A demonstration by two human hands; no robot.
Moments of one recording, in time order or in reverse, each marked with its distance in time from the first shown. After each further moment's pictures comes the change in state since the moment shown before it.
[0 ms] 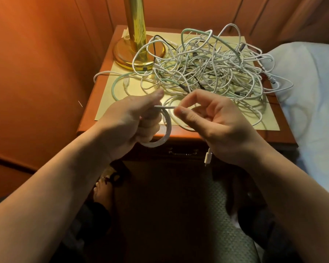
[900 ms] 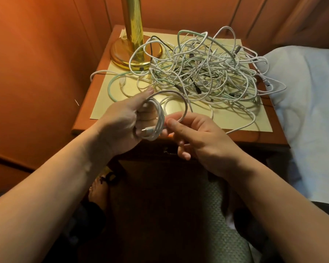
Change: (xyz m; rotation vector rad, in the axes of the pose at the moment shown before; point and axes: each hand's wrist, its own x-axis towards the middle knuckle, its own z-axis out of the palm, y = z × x) left_hand 0.012 -0.009 0.004 -0.273 0.115 -0.140; right_hand -0.009 0.025 0.016 0.411 -0.086 0.285
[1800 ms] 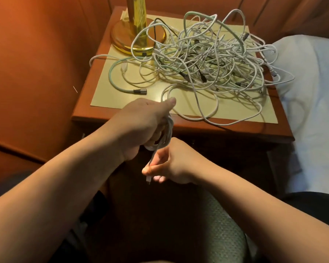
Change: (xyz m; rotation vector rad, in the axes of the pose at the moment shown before) left_hand -0.018 -0.013 0.013 0.513 0.121 -0.047; right_hand 0.008 0.055 0.039 -0.569 -0.133 0.390
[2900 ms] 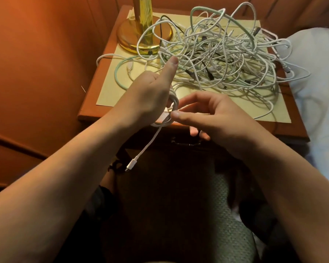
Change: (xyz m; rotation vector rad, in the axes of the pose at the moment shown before) left_hand 0.032 0.017 -0.007 0.387 0.195 0.354; right_hand -0.033 -0.029 -0.074 0.327 0.233 -0.276
